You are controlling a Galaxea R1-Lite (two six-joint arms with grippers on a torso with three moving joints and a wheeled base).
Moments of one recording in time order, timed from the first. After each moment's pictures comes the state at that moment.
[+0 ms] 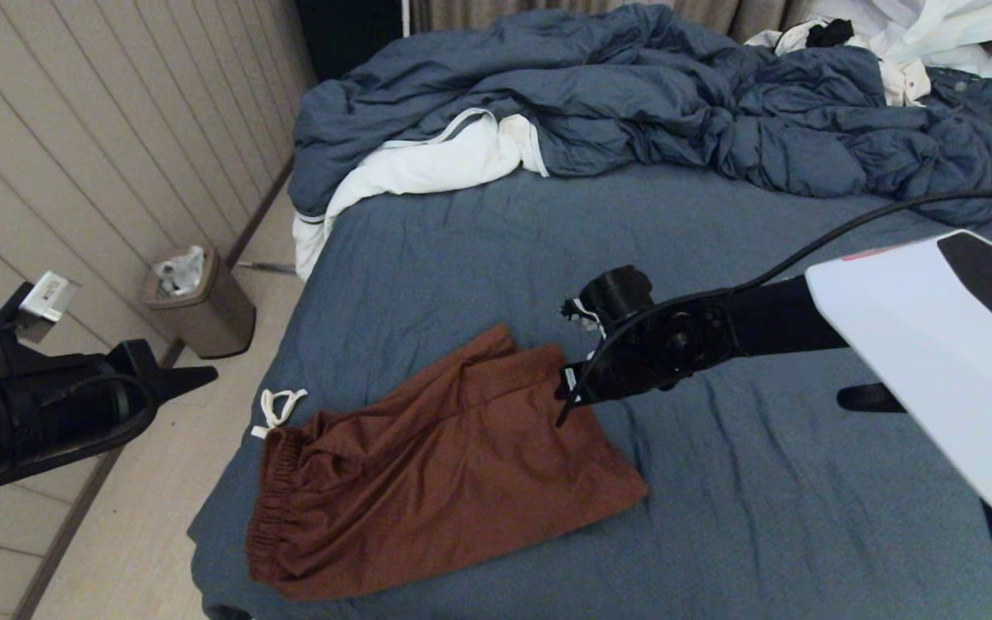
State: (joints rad) left arm -0.01 1.41 -0.66 -0.33 -0.38 -0.52; right arm 0.43 2.23 -1.63 0.24 -0.07 0.12
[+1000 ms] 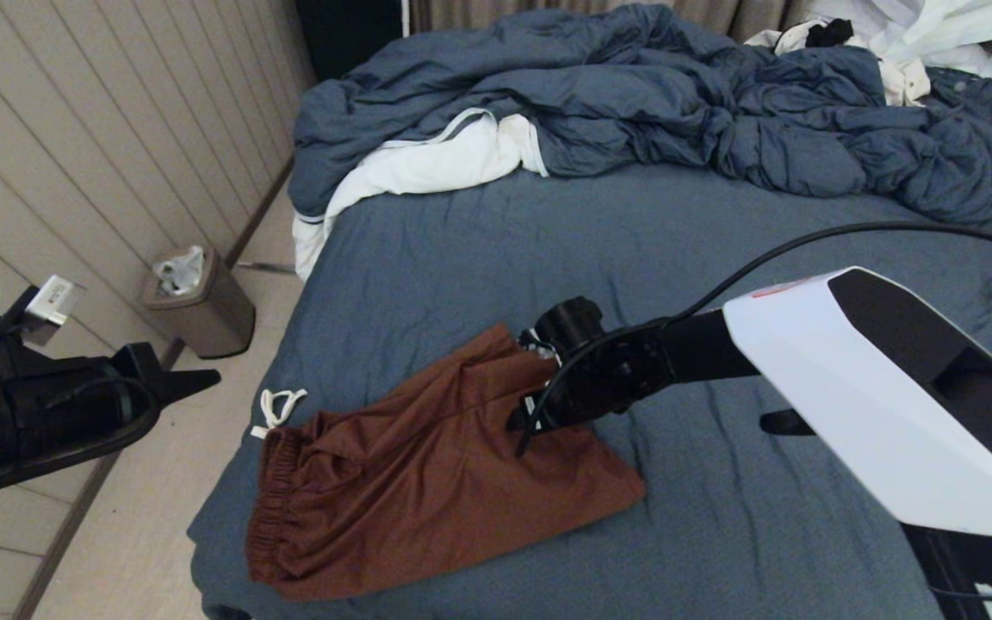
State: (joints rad) left arm -0.01 1.42 -0.66 -0.33 -0.38 -0.52; right arm 0.52 2.36 -1.71 0.23 -0.01 0.13
